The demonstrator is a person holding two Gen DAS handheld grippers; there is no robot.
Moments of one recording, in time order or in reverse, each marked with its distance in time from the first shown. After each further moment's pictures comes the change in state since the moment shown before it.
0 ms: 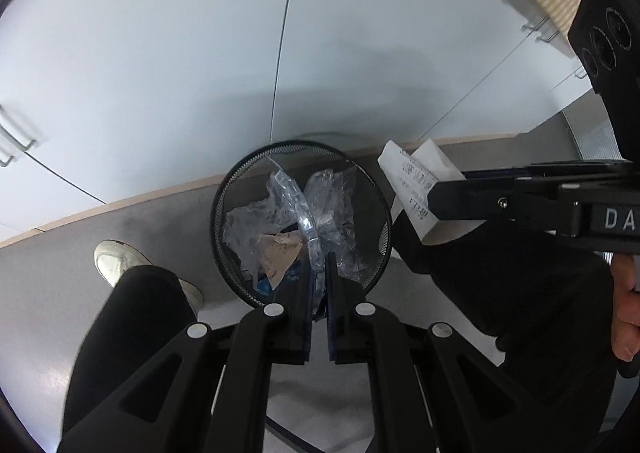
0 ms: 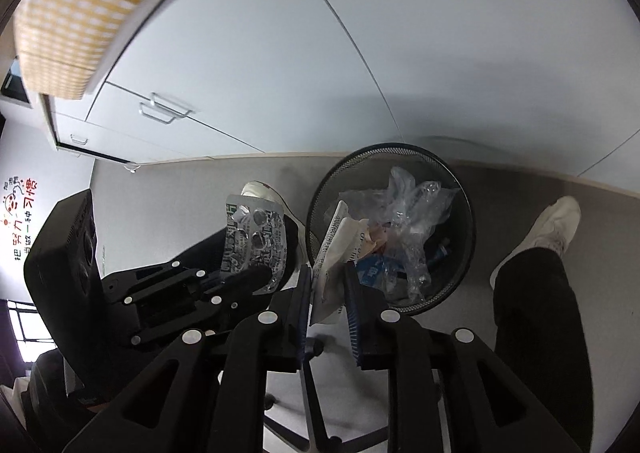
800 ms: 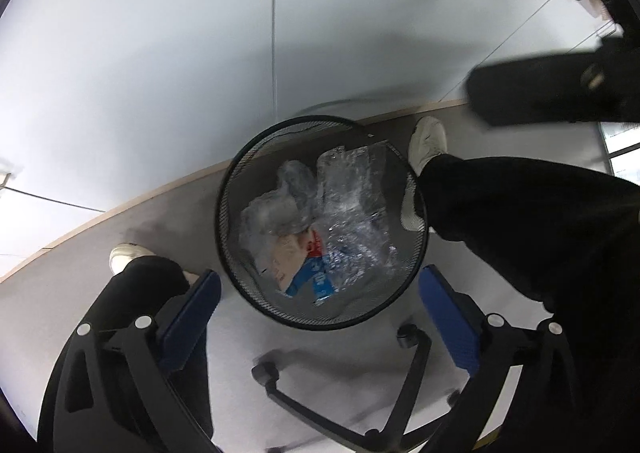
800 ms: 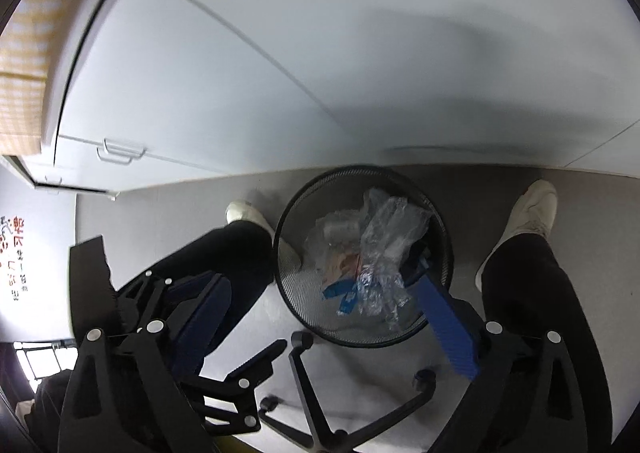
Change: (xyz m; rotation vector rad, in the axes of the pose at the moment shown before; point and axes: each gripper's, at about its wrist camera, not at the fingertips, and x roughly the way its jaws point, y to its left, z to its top) left arm 0.043 -0.003 0.013 0.090 0.141 0.069; right arm 0.001 -0.029 0.041 0.123 -0.001 -0.053
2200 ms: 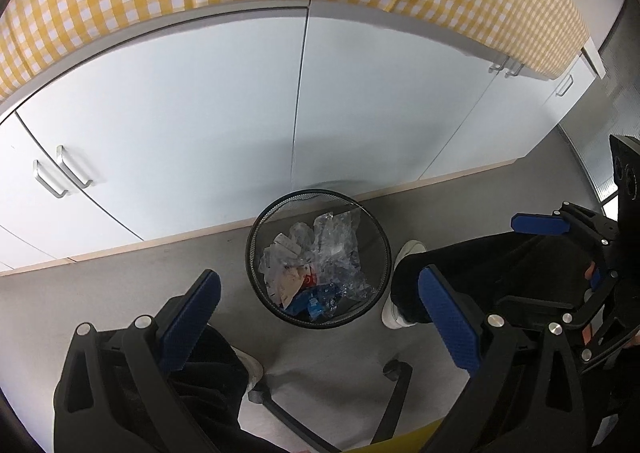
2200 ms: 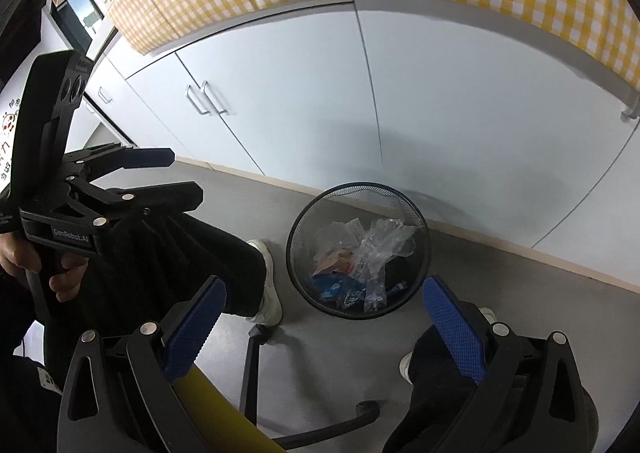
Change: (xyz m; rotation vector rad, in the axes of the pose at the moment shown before) left arm -0.152 -0.017 -0.069 -0.056 -0.338 0.020; right arm -0.088 0.035 -0.157 -0.402 -0.283 -0.045
